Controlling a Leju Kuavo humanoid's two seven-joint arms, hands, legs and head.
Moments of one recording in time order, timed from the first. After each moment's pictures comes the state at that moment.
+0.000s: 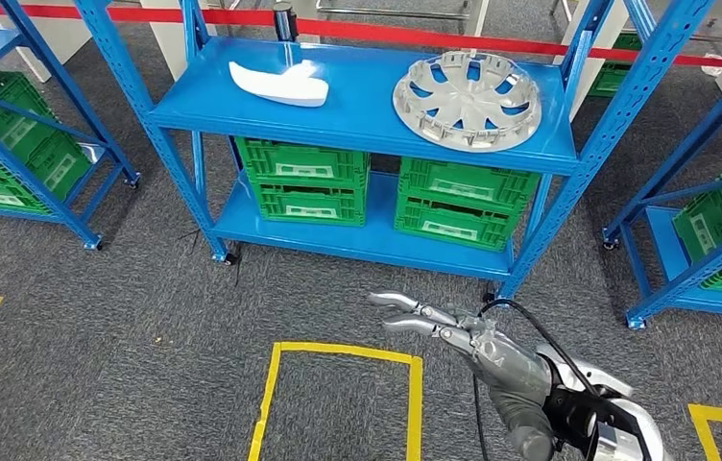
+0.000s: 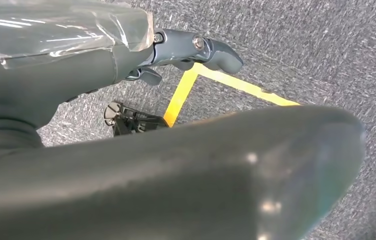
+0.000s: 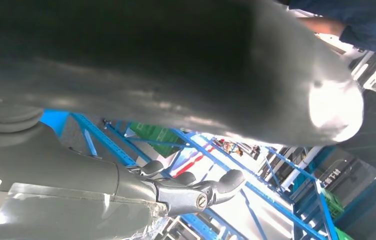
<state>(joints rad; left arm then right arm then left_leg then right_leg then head) -0.03 -0.35 1.41 -0.92 -0.86 -0.58 -0.19 -0.14 -0.32 0.47 -2.05 -0.02 0.52 -0.38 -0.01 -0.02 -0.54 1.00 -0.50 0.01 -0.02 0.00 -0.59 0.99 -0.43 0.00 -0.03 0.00</state>
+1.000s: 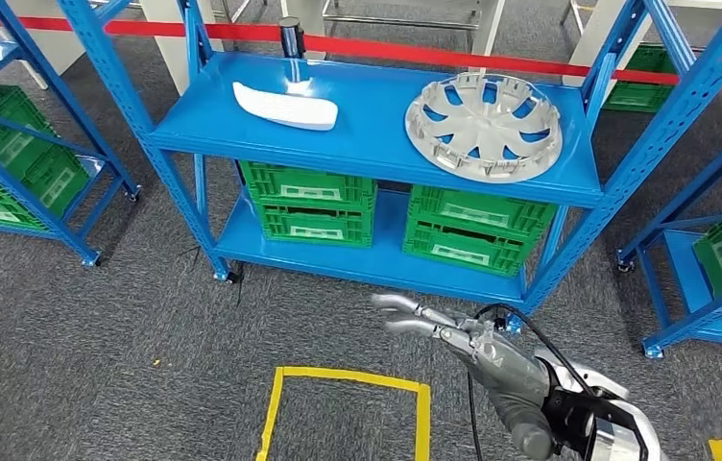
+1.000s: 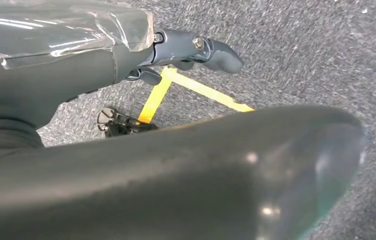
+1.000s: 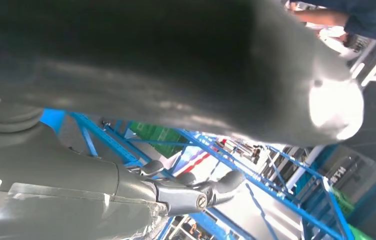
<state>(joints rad) 0.00 -0.35 1.39 -0.96 -0.78 -0.57 -0.15 -0.13 -0.33 0.48 -2.03 -0.04 0.51 -0.38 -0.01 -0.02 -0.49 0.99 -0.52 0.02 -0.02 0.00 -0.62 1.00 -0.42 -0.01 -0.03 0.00</state>
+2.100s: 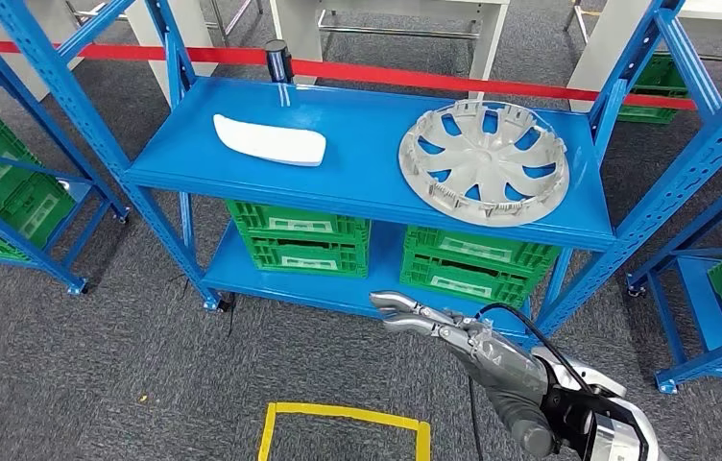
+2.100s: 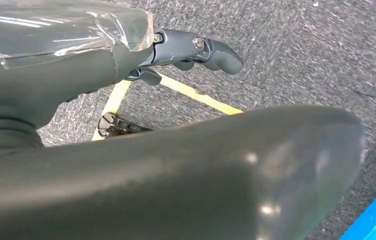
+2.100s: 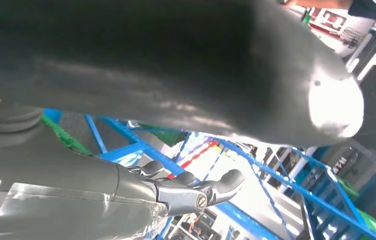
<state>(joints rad) 0.06 -0.35 1.27 -1.02 -0.64 -0.53 -0.09 -0.15 -0.31 0.49 -2.02 -0.06 0.51 -0.37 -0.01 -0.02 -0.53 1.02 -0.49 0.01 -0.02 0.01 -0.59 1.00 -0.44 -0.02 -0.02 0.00</state>
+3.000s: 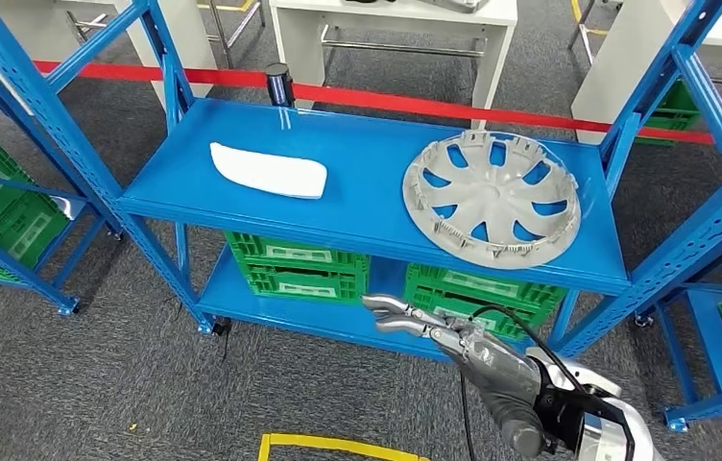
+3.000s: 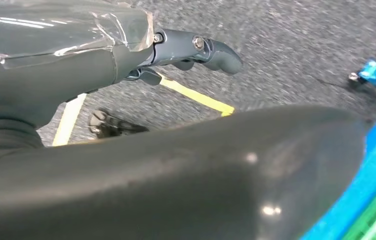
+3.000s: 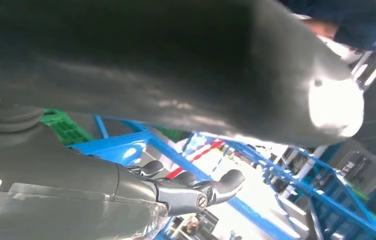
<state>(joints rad) 0.09 -0.36 1.21 -1.04 -0.56 -0.52 -0.08 -0.16 -0.32 0.51 -2.01 -0.05 0.52 -0.35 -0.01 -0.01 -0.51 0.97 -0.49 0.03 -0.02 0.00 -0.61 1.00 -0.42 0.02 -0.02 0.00</state>
